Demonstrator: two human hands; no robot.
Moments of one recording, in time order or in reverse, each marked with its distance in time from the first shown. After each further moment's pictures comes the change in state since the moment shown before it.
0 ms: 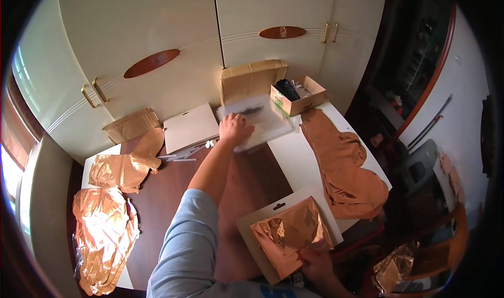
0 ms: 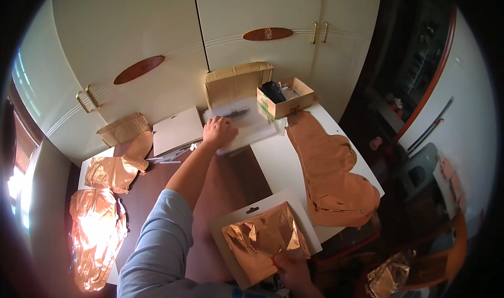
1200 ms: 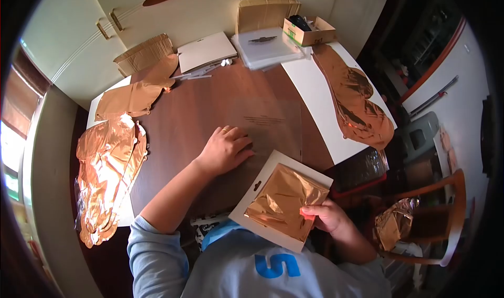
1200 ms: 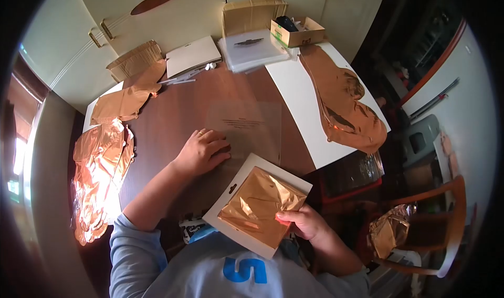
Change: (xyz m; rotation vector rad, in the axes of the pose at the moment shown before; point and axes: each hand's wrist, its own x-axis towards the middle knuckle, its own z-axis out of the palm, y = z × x) left_hand -0.295 0.024 -0.189 -0.174 -0.212 0.565; right_hand -0.051 0.023 -0.029 -0.050 -0.412 0.434
